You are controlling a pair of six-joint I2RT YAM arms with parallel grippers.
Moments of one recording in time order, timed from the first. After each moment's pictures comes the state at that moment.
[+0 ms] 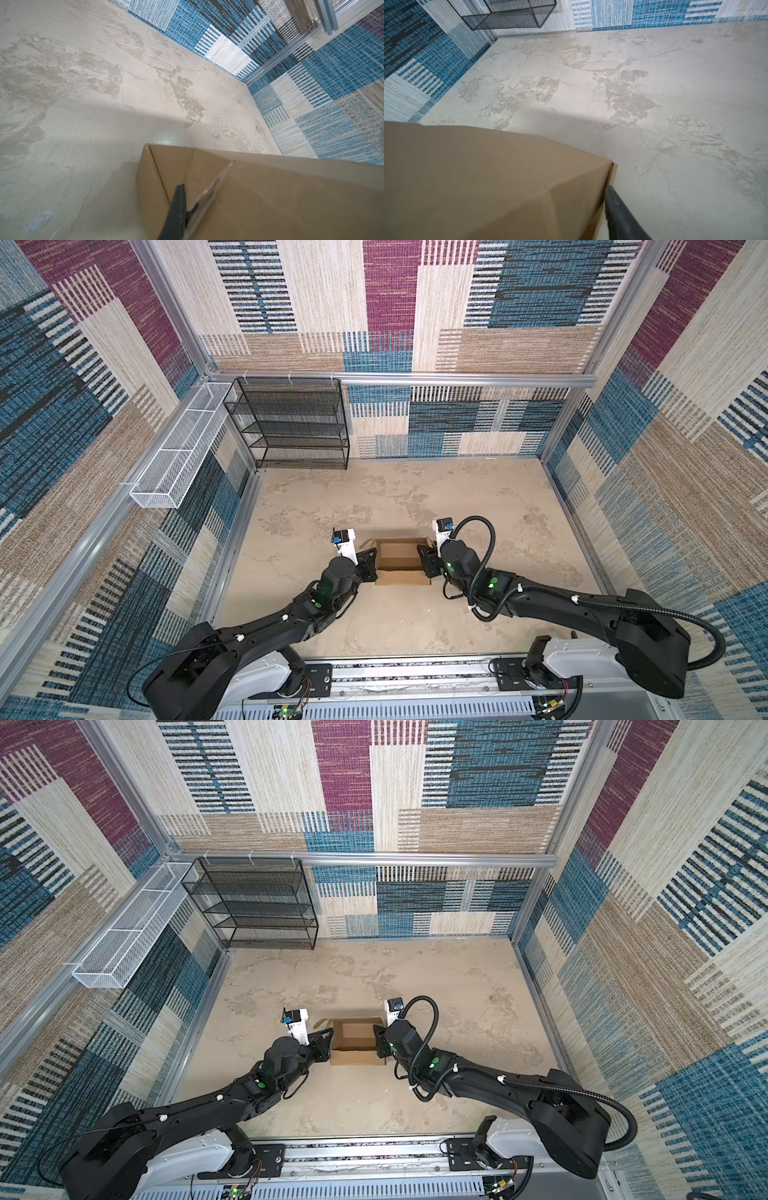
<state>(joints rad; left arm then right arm) -0.73 1.14 0.33 0.48 -0.19 -0.74 0.90 1.25 0.61 0.14 0.36 0.46</state>
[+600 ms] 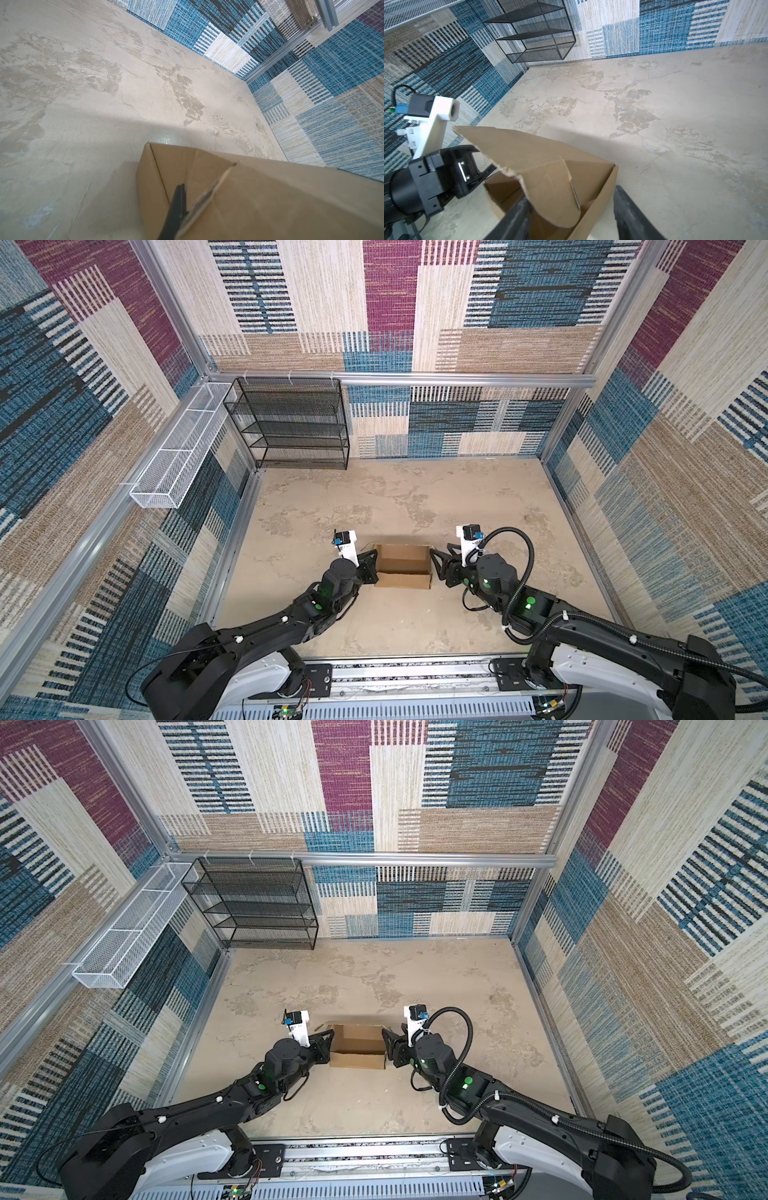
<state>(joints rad) -0.75 1.13 0.32 0.47 -0.21 -0.73 0.90 0.89 0.50 0.07 0.31 0.44</state>
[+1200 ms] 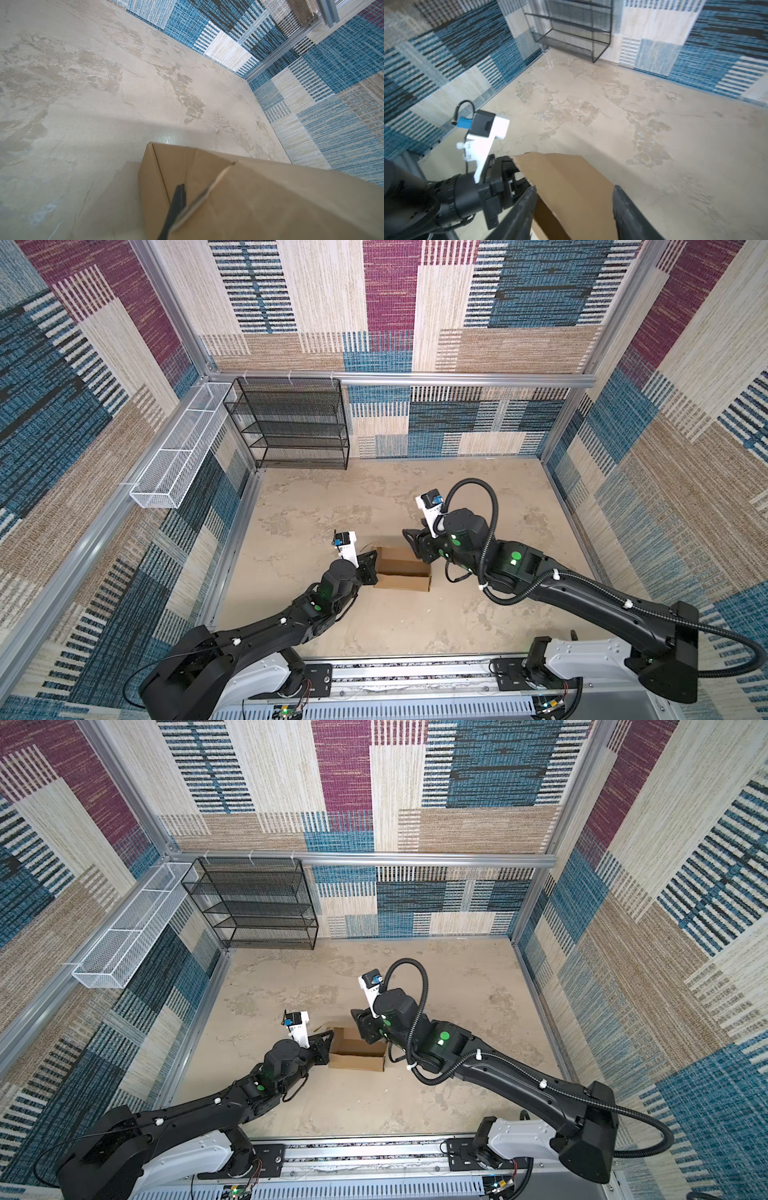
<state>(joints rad) -0.76 1.11 0.32 0.45 -0.21 -0.72 0.98 1.27 1.19 -0.44 0.24 0.23</state>
